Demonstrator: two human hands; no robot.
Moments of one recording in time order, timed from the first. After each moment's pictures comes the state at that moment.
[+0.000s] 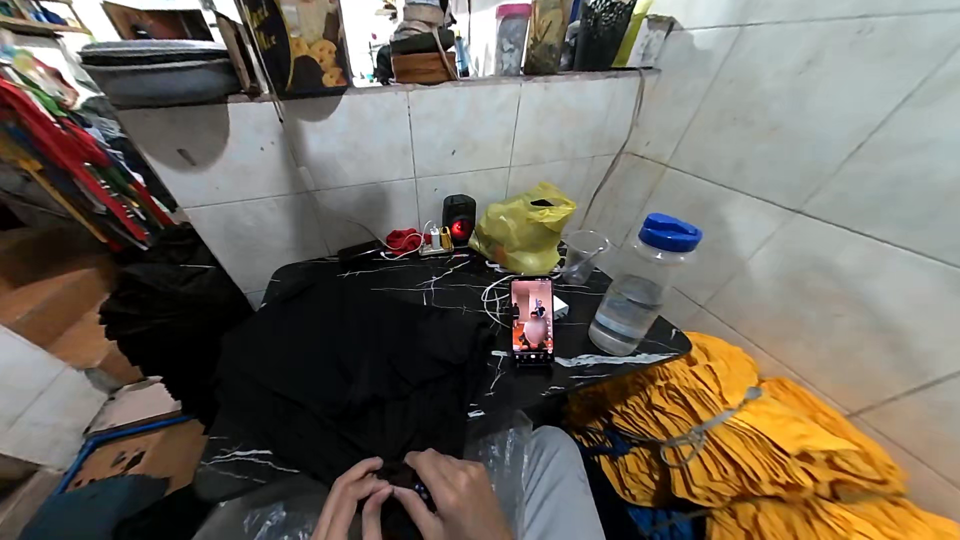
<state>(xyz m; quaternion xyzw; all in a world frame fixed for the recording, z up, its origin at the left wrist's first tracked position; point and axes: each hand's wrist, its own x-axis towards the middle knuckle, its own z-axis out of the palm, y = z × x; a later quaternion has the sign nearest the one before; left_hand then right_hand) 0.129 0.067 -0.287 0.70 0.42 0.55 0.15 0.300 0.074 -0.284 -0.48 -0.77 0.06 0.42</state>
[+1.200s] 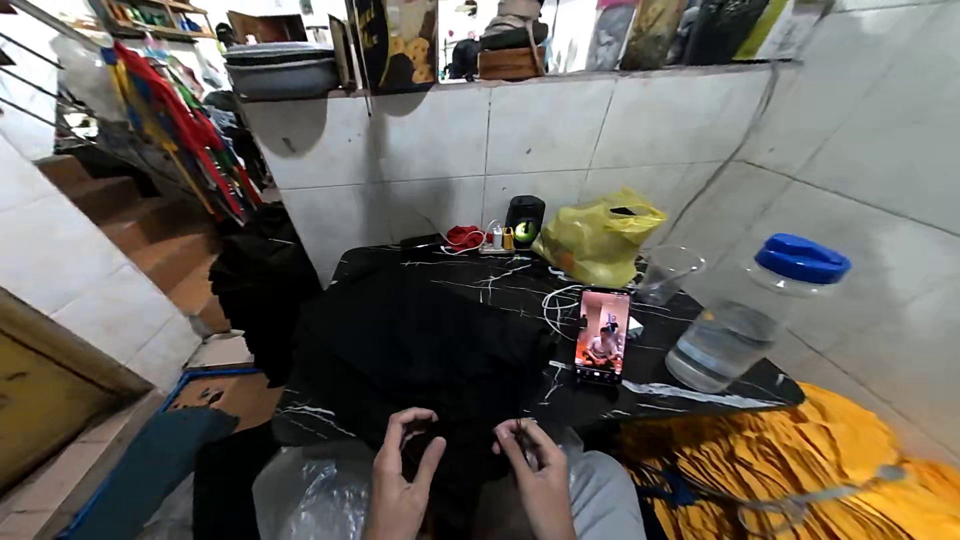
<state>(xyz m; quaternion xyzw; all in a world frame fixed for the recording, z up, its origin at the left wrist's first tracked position) 0.131 0.097 -0.273 0.64 0.42 0.57 0.30 0.320 0.093 -0.288 -0.48 -0.48 0.36 0.64</state>
